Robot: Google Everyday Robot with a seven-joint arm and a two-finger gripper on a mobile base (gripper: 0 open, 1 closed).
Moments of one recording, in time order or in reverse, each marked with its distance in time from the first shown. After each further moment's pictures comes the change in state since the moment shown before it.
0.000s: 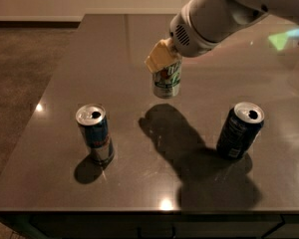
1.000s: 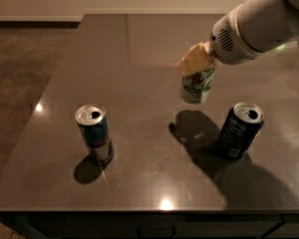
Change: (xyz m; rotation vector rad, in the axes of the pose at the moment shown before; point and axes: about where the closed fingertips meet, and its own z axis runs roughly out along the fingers) arm 0.045 -0.039 -0.040 0.054 -0.022 0.131
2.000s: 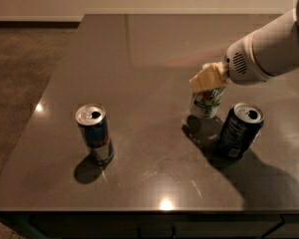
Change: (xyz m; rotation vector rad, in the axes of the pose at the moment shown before) arm 0.044 -0.020 0.009 -0.008 0.010 0.048
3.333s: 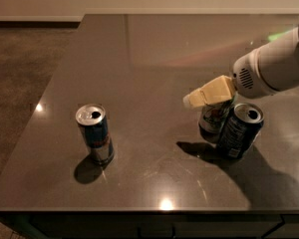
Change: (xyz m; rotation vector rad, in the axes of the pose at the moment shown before) arm 0.029 -0.015 0.003 0.064 0.023 -0.007
